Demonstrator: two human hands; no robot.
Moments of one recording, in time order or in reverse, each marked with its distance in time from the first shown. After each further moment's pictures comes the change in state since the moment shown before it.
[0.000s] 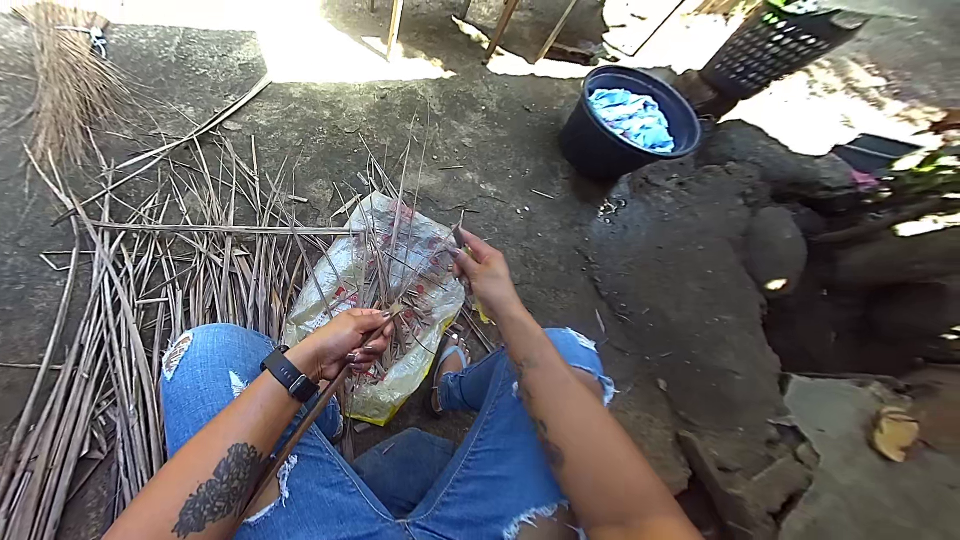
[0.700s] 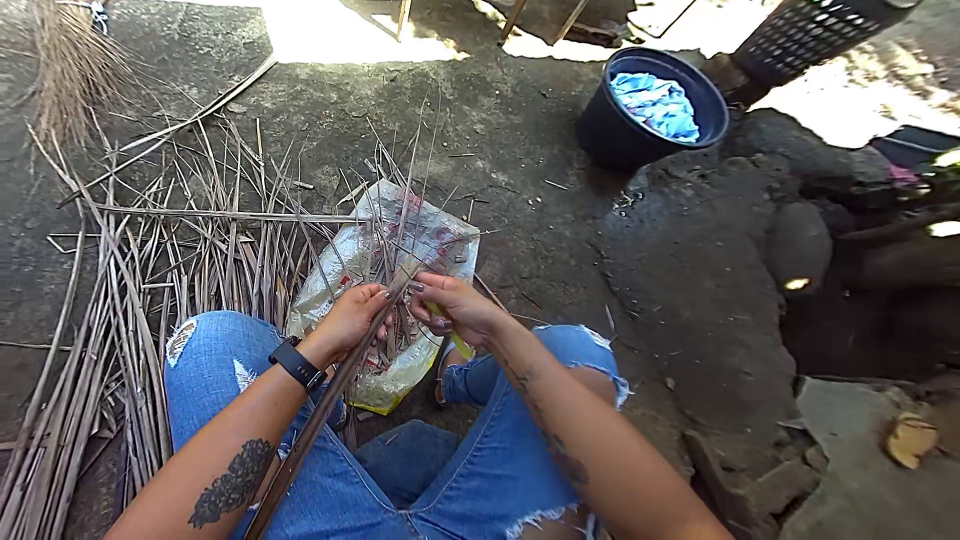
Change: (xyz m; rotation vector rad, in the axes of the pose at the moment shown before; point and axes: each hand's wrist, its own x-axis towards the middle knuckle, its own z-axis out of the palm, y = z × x) left_hand 0.011 -0.004 0.005 0.226 0.347 0.238; right_hand -0.039 -0.010 0.036 0.371 -0.657 0.386
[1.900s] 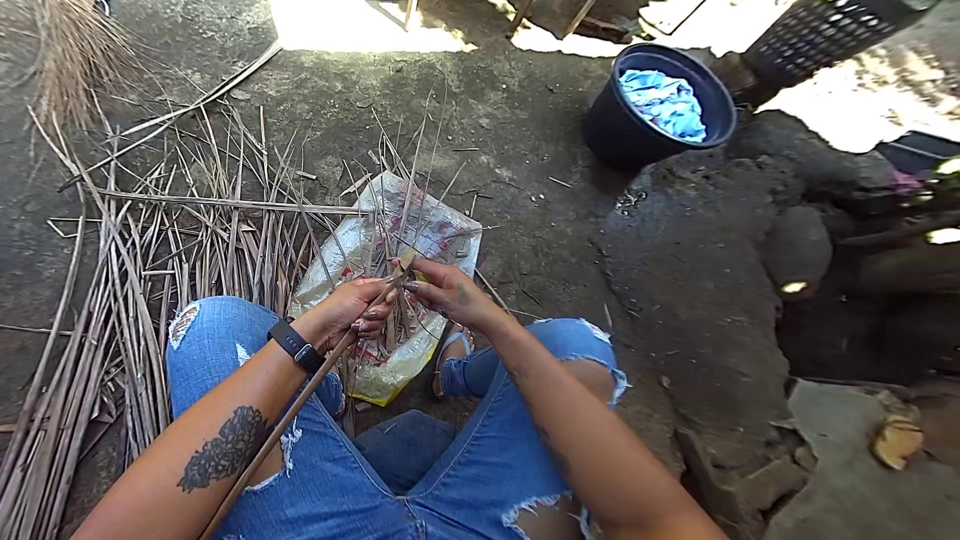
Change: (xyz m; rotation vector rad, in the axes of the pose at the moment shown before) left_hand -0.005 0.008 -0.010 -0.358 -0.271 -0.178; right_hand 0.010 0.008 -0.008 -0.503 0.046 -0.266
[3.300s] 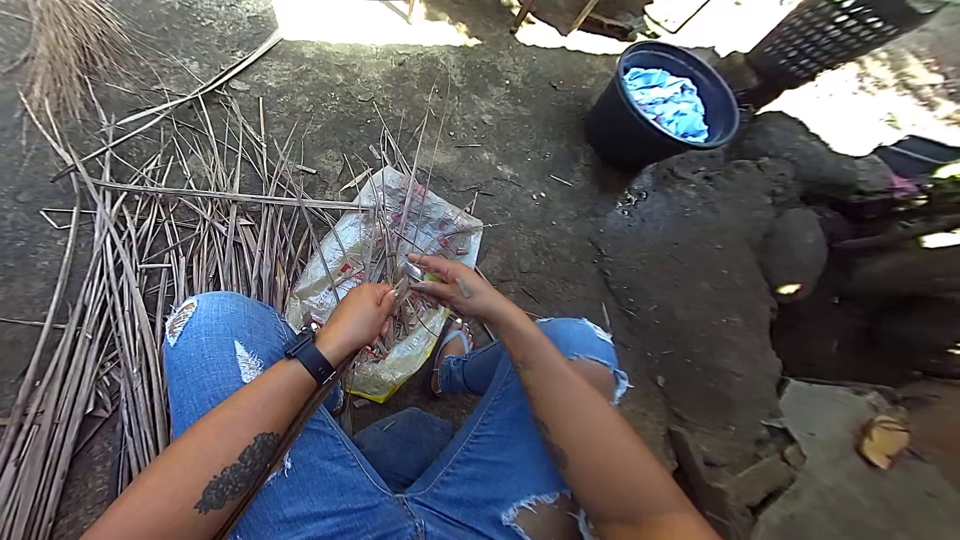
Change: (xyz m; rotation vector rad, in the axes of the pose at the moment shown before) left_hand 0.009 -0.018 0.013 0.948 0.396 0.075; right_hand 0.004 0.011 -0.017 -0.221 -0.019 0.126
